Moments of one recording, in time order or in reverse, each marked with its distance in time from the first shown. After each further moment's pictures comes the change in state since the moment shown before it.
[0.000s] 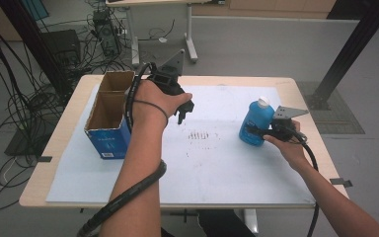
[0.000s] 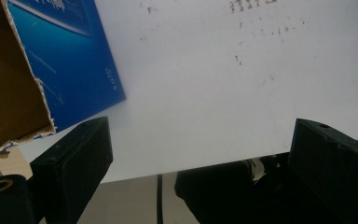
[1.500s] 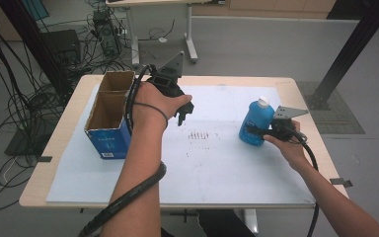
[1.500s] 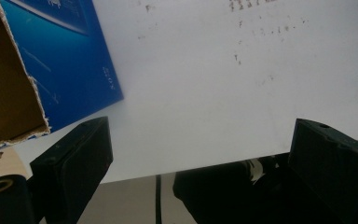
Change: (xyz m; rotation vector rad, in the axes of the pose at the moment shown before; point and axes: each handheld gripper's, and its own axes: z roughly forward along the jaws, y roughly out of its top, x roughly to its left) left arm 0.000 -0.002 0.004 0.000 -0.005 -0.006; right arm 0.000 0.000 0.000 -0.002 0.003 0.002
